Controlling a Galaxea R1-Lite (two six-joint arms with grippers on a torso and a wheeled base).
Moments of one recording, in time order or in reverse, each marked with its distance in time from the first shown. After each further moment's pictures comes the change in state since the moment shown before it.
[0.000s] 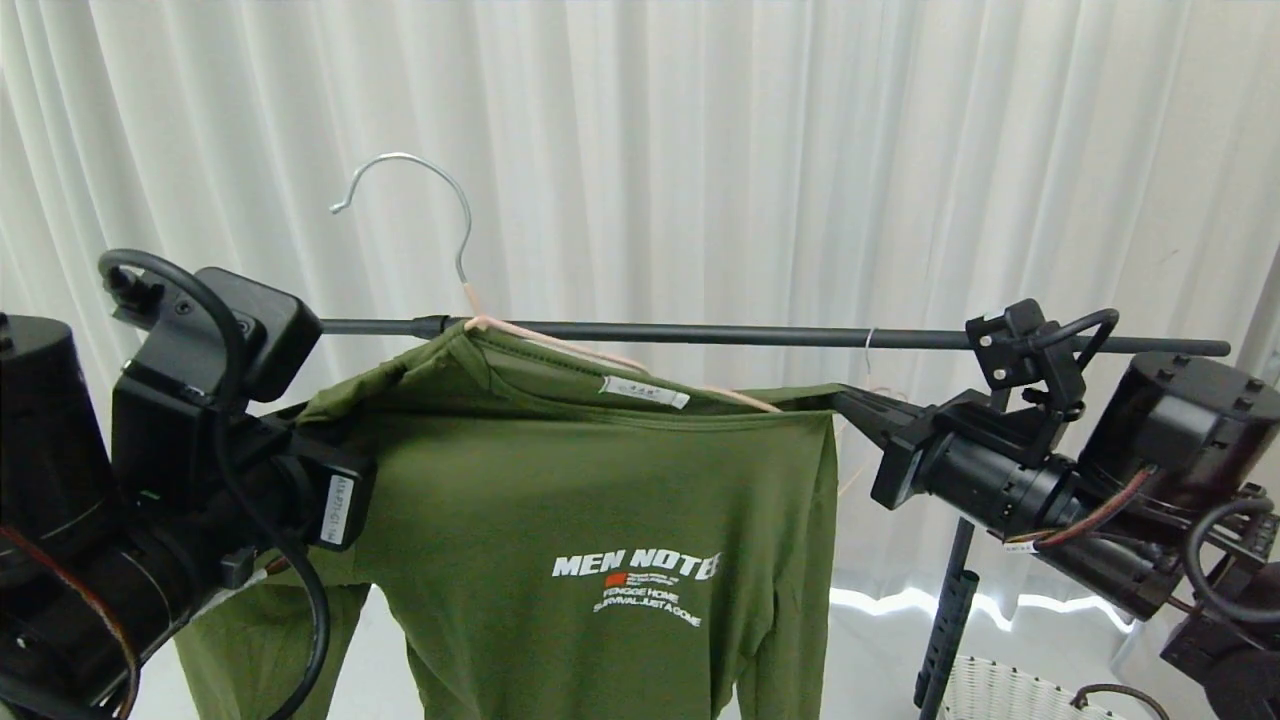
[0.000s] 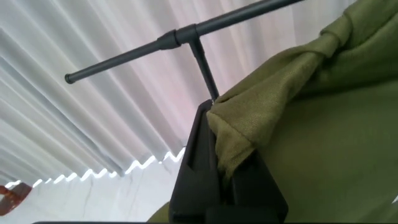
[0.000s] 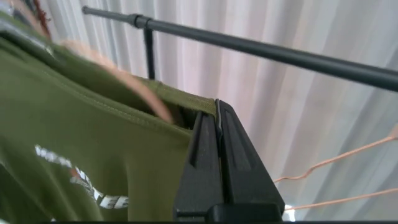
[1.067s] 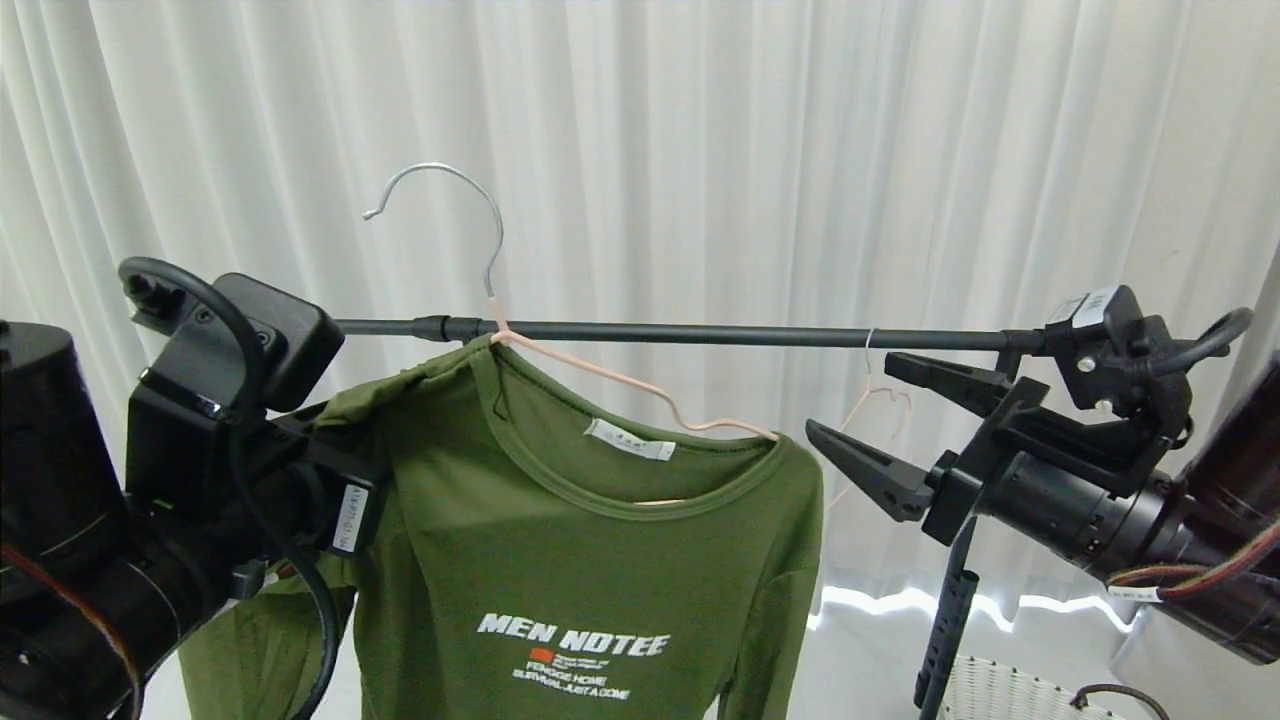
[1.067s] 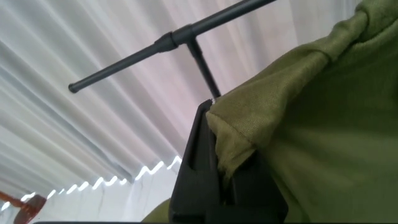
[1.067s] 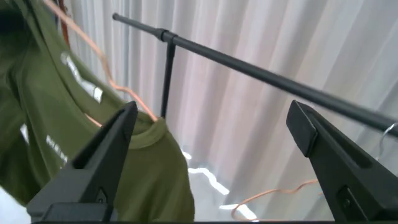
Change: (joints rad) left arm -0.042 0.011 0.001 -0.036 -0.010 0.028; right arm 0.058 -0.153 0.054 0.059 0.059 -0.170
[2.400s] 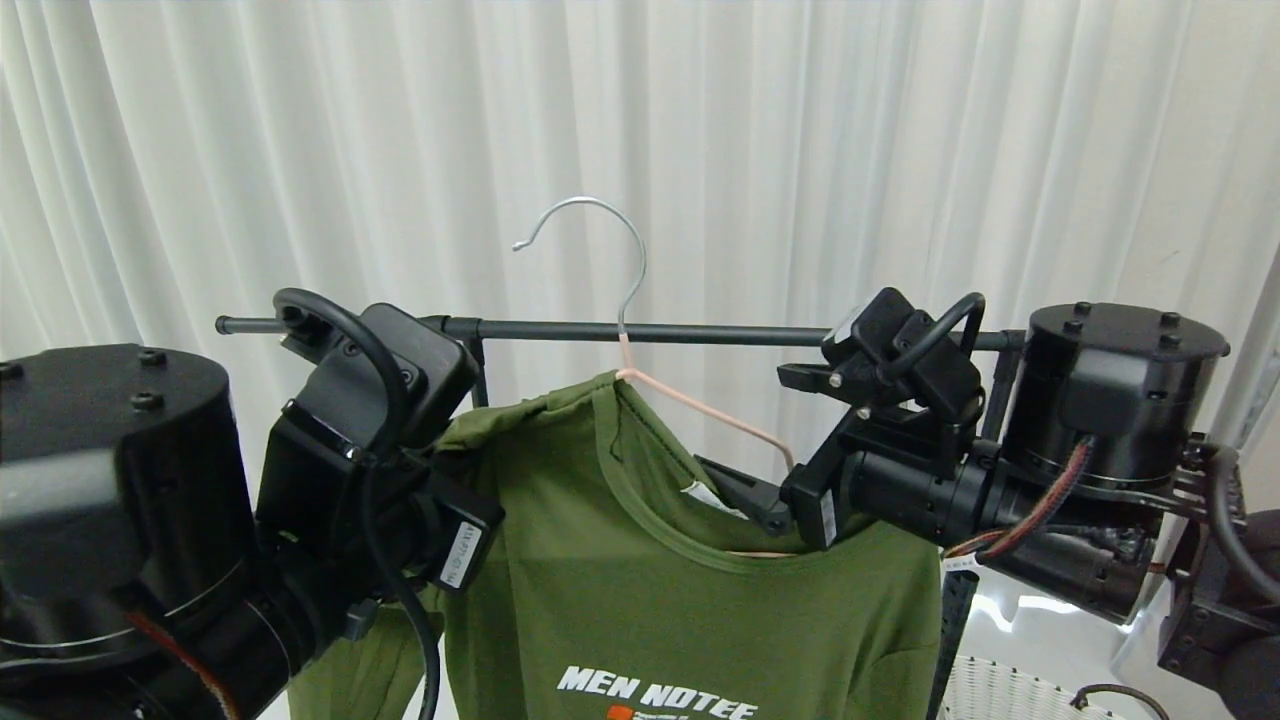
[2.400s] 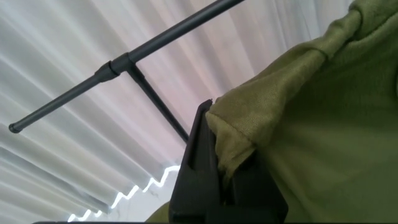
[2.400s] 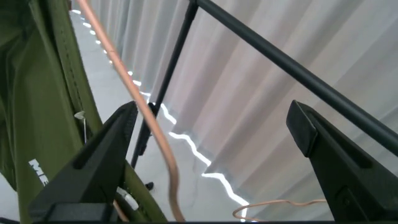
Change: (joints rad) left arm -0.183 0.099 -0.037 -0.027 0.002 -0.020; right arm 0.164 0.126 -0.295 0.362 -0.141 -0.162
